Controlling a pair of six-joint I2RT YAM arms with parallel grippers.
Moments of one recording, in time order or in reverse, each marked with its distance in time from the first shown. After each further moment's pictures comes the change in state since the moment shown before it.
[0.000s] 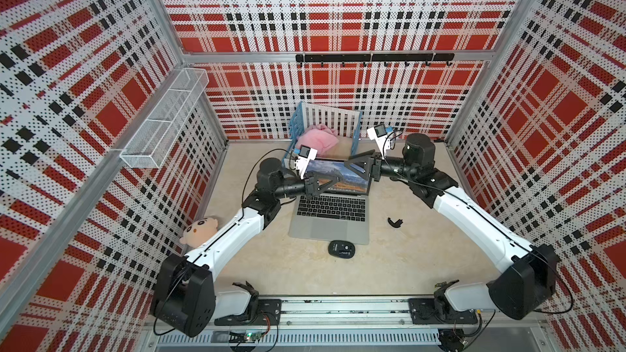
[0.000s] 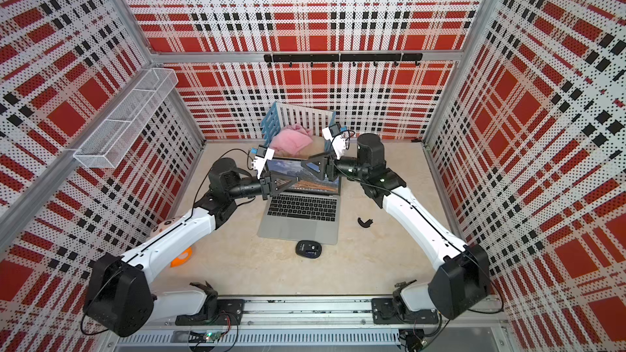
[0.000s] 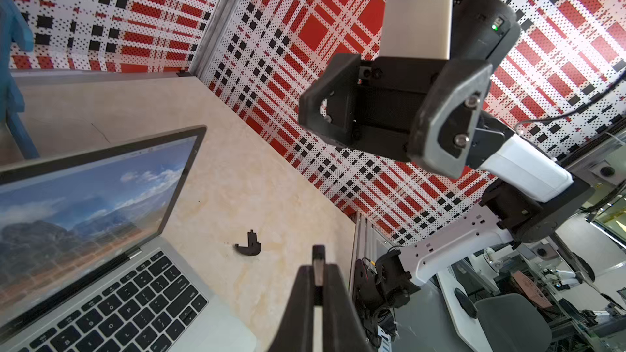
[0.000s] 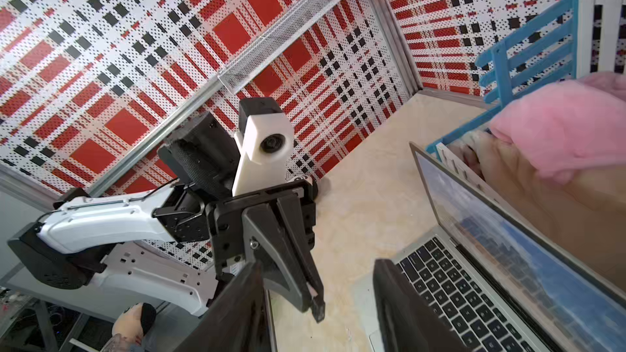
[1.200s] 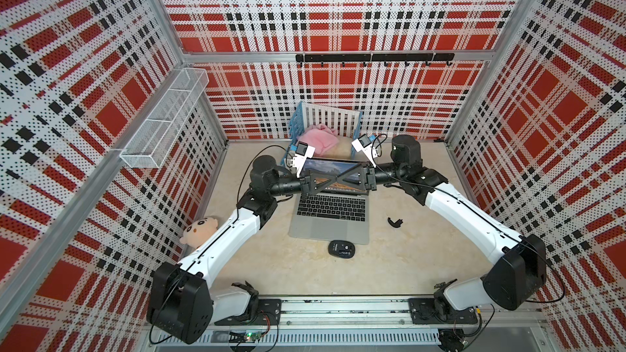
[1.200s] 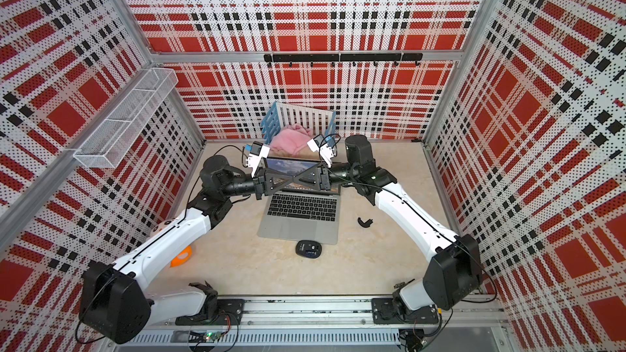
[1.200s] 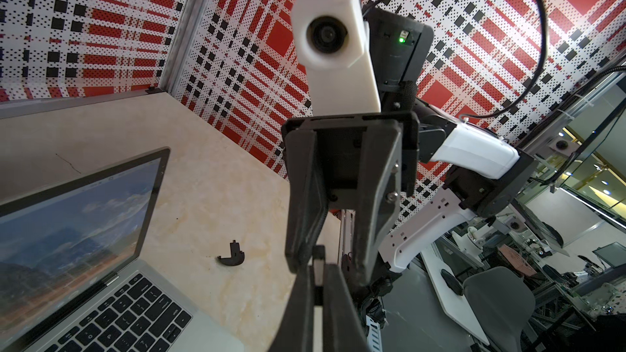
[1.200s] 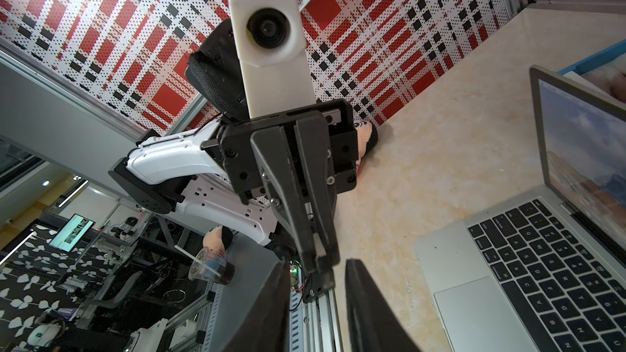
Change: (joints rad) left arm 0.011 -0.038 0.027 0.009 0.092 -0.003; right arm 0.054 0.051 0.016 -0.119 -0.237 -0.030
